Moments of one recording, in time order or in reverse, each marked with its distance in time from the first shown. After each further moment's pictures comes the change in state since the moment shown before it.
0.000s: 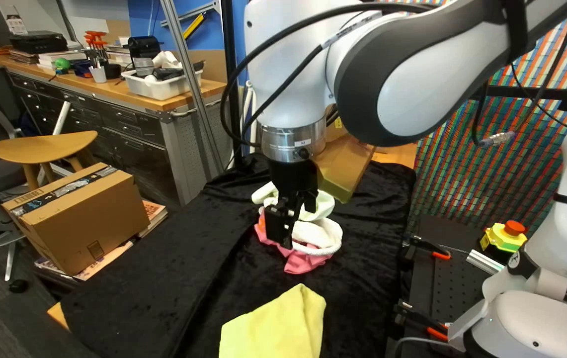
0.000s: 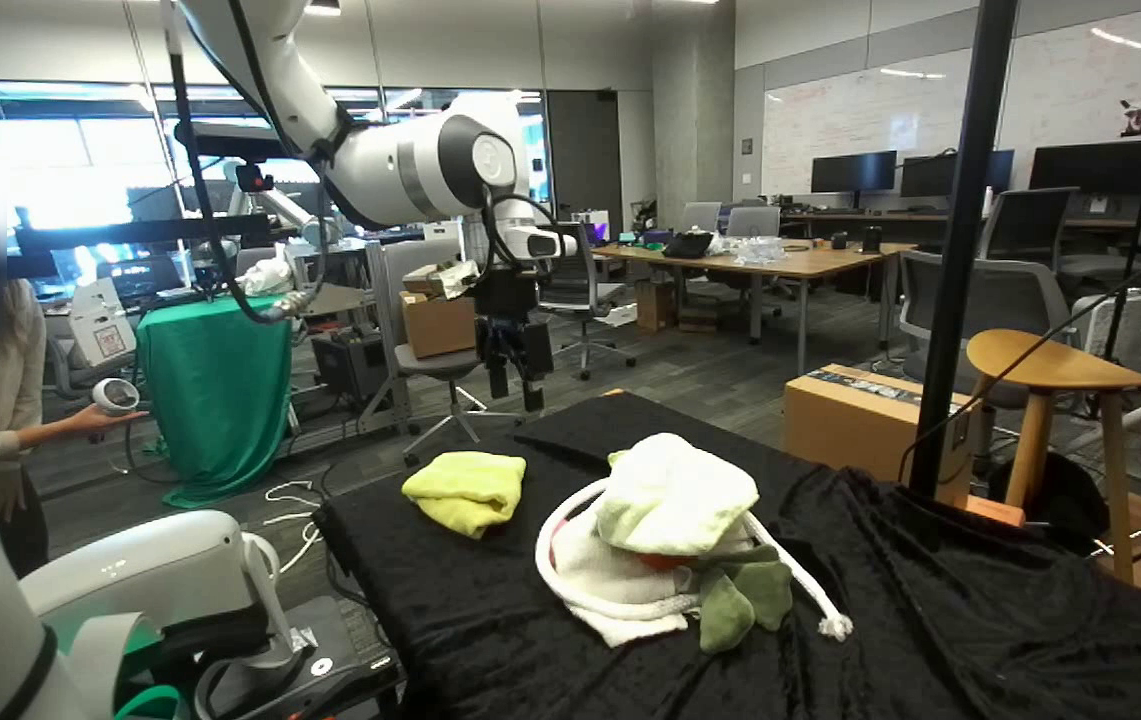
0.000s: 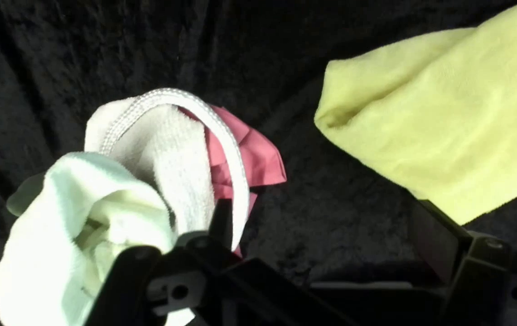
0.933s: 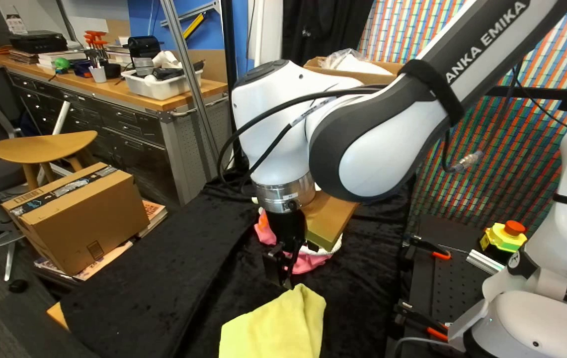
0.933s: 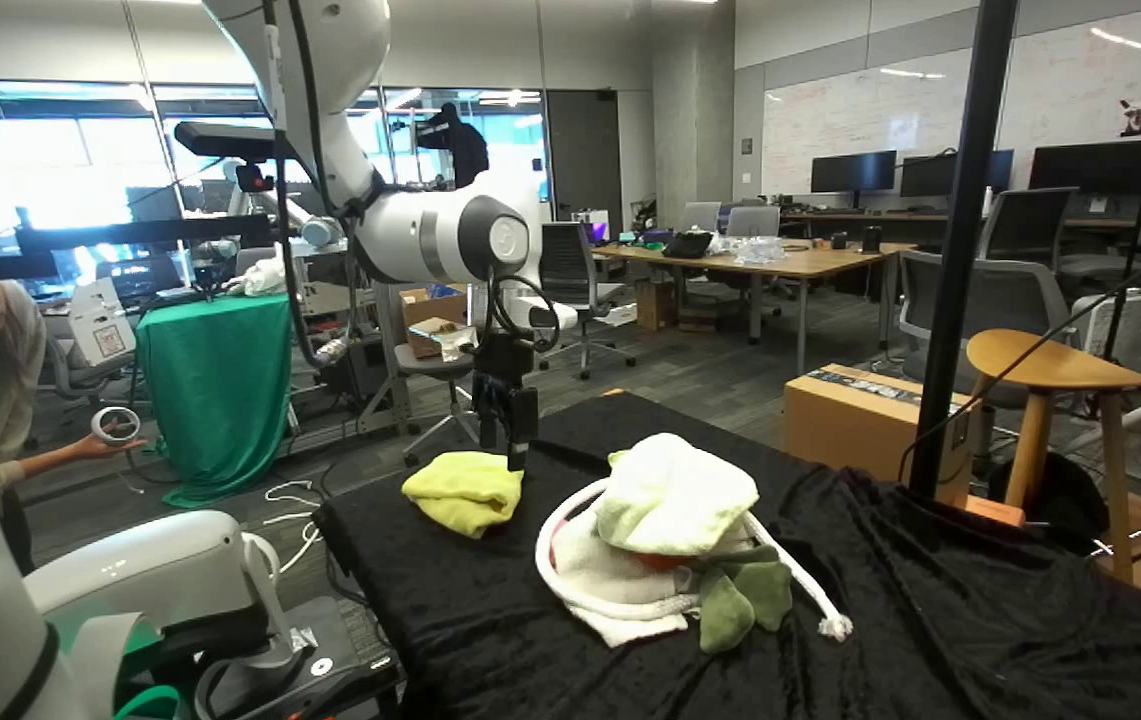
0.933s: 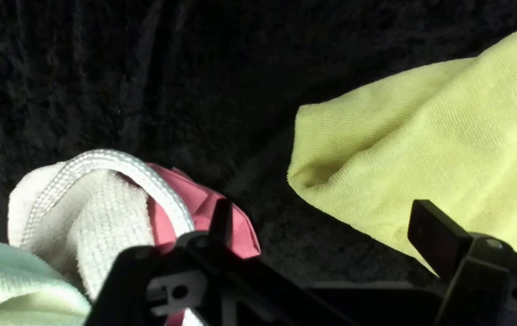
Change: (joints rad) arm 0.026 0.170 -0.014 0.005 0.064 0.068 0.041
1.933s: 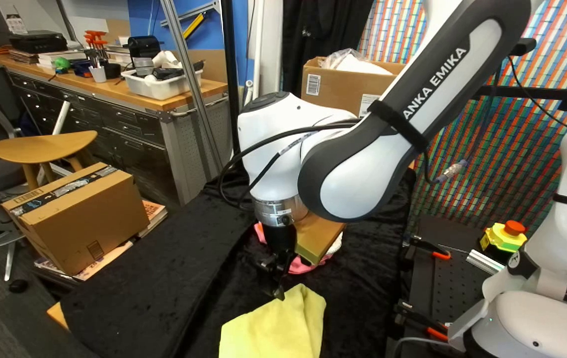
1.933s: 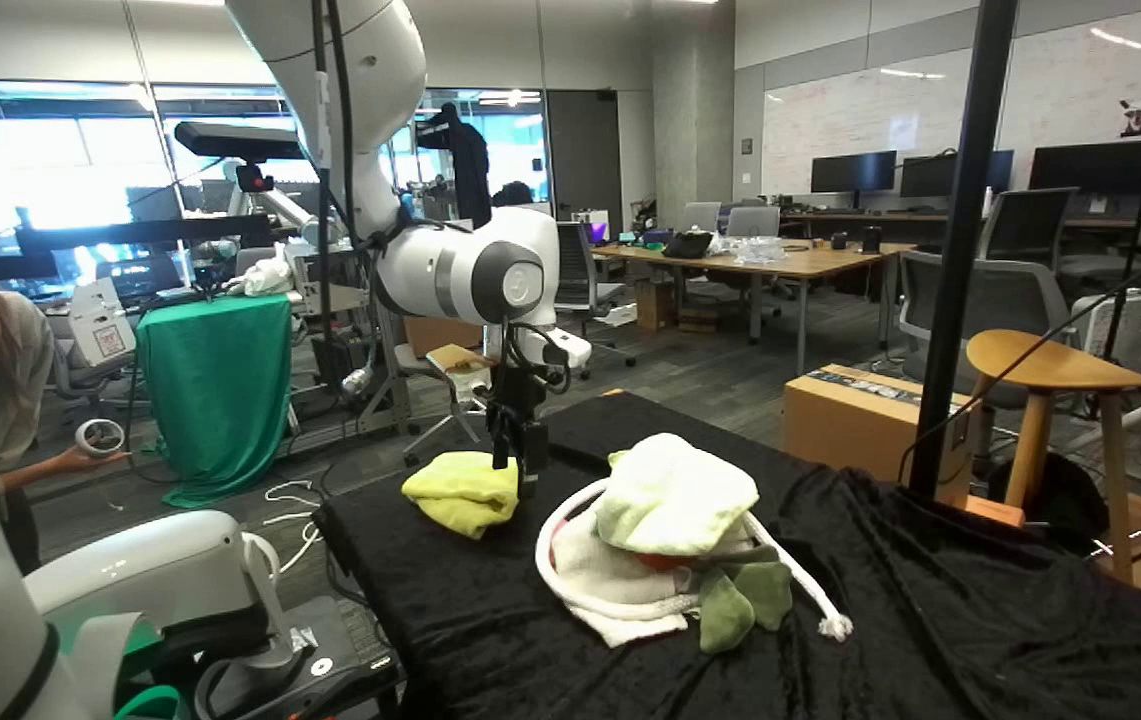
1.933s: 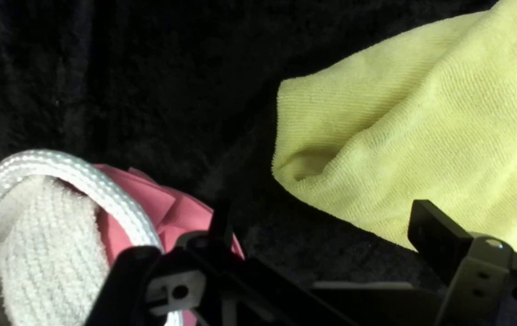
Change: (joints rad) arm 0.000 0.094 -0.029 -0.010 0.051 0.147 -0.022
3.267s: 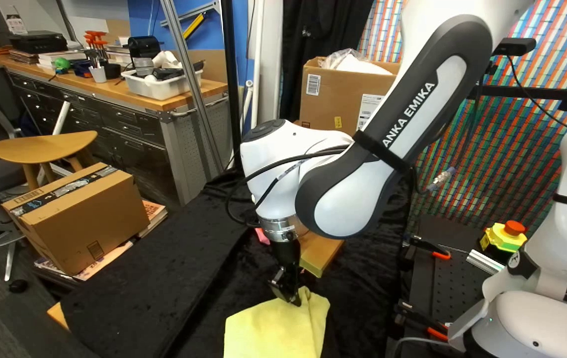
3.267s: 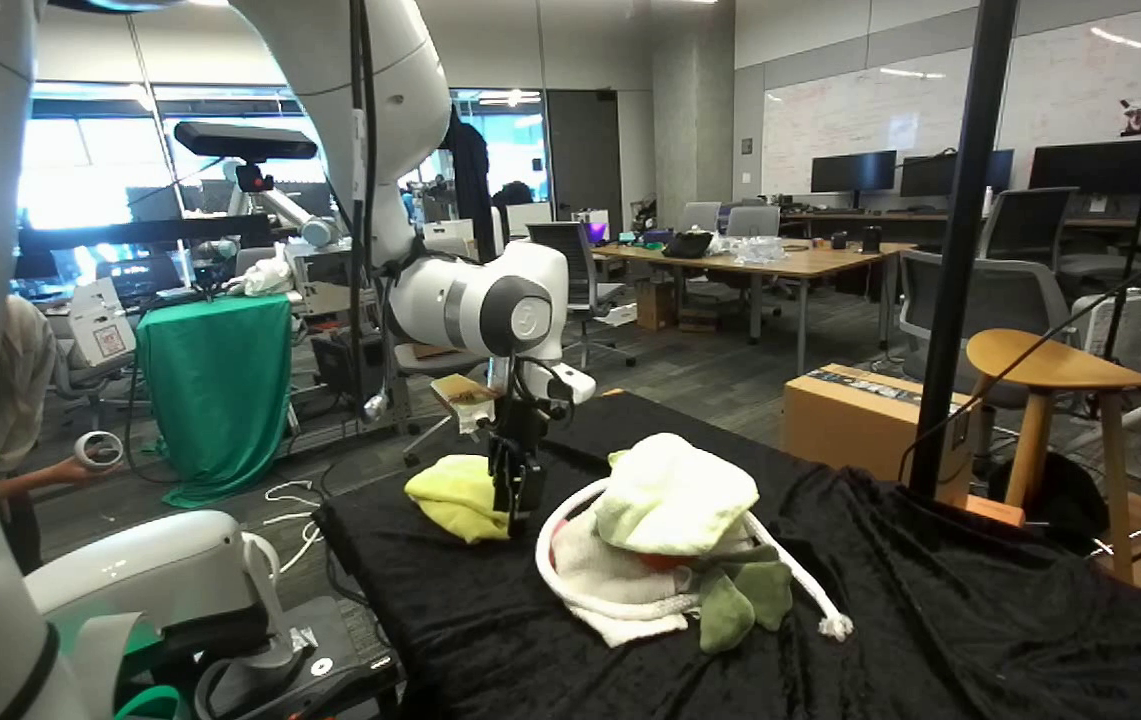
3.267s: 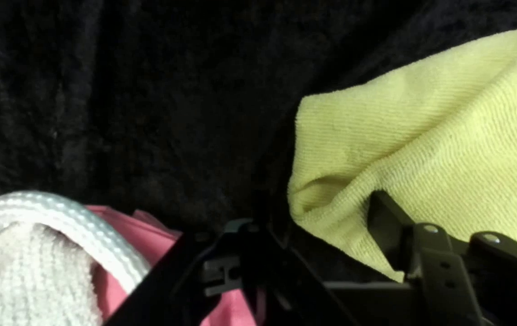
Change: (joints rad) arm 0.003 0.078 -0.021 -0.002 0.000 0.005 -0.008
